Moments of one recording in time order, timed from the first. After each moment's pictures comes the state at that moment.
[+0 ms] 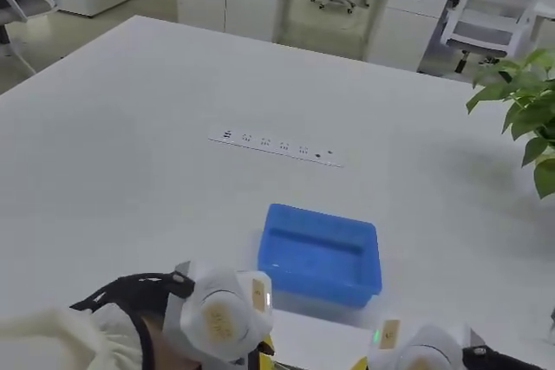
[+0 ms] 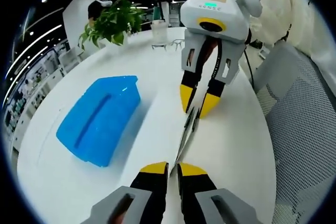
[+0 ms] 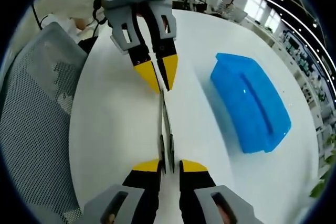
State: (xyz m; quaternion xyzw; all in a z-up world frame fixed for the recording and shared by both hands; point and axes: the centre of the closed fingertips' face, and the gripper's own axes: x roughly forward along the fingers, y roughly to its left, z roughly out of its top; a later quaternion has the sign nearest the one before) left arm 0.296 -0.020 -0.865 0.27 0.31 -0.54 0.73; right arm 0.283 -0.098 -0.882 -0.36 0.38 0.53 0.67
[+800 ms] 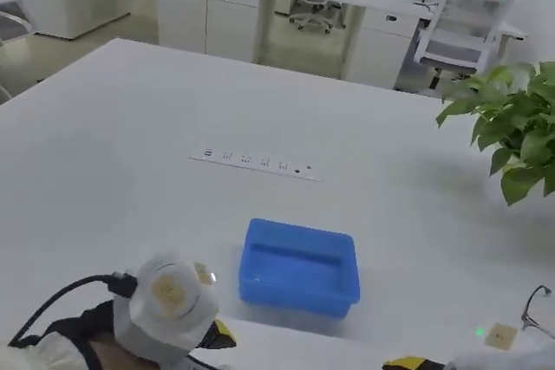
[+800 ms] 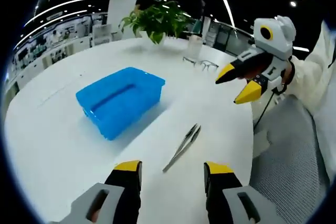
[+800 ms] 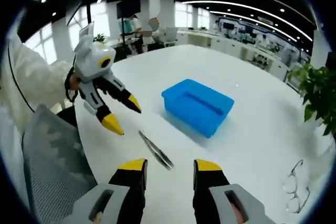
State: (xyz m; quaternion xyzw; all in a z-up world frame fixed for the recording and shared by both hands) left arm 0.281 -0.003 -0.825 0.07 0.35 -0.46 0.82; right arm 0.269 -0.129 -0.780 -0.12 0.32 0.38 0.86
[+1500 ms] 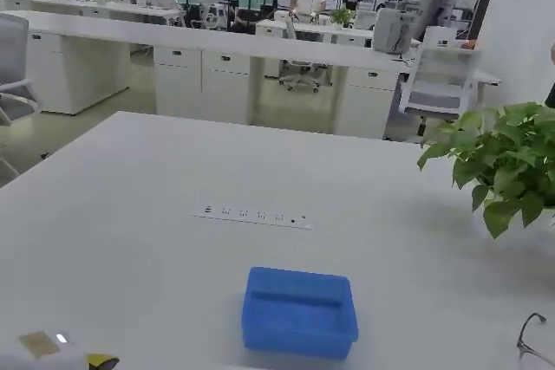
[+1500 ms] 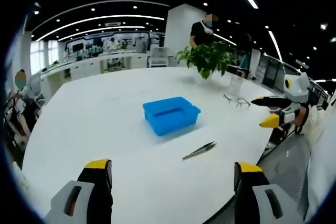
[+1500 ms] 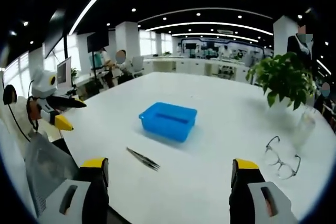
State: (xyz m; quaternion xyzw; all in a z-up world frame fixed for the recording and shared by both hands) left arm 0.228 0.084 -0.751 0.03 0.28 -0.24 0.93; right arm 0.246 -0.177 -0.749 -0.05 0.25 0.28 0.93
